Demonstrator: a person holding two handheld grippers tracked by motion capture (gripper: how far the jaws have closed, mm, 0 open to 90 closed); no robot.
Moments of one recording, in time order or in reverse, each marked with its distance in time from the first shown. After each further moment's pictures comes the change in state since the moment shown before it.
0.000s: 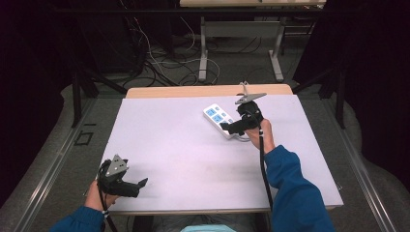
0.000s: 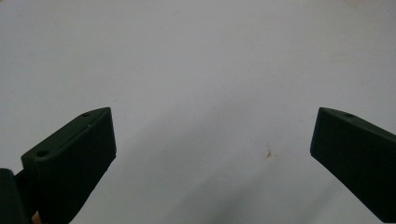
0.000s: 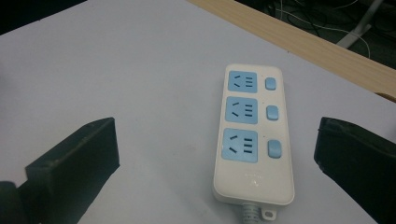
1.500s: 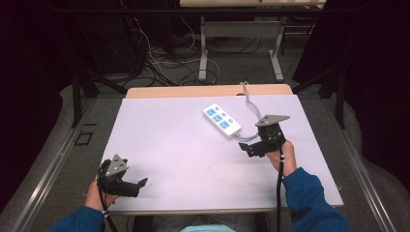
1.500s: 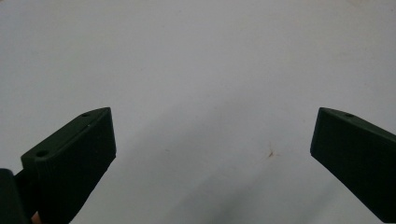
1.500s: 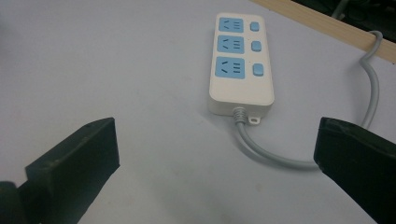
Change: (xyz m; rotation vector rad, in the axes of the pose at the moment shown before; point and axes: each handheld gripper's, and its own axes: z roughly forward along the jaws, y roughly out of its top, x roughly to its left) left arm 0.001 0.000 0.001 -0.002 0.003 -0.002; right arm 0.016 -0.060 -0.063 0.026 -0.075 -0.027
